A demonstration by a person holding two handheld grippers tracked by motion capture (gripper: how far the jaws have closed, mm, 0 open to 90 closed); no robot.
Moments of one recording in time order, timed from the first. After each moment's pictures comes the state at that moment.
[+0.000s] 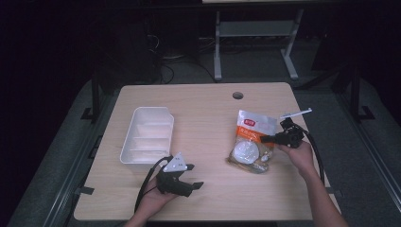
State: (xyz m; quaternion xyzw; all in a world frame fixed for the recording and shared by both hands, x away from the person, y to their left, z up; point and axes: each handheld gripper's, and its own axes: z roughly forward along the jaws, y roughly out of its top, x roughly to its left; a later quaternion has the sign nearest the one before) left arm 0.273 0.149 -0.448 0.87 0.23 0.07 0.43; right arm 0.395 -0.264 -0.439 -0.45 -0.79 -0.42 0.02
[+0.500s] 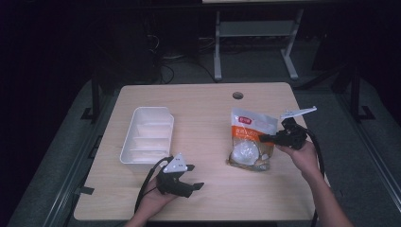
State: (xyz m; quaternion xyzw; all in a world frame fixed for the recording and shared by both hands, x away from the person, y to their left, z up) left arm 0.271 0.147 -0.448 0.87 0.22 0.07 0.43; right arm 0.367 -0.249 -0.397 -0.39 -0.81 -0.44 0.00
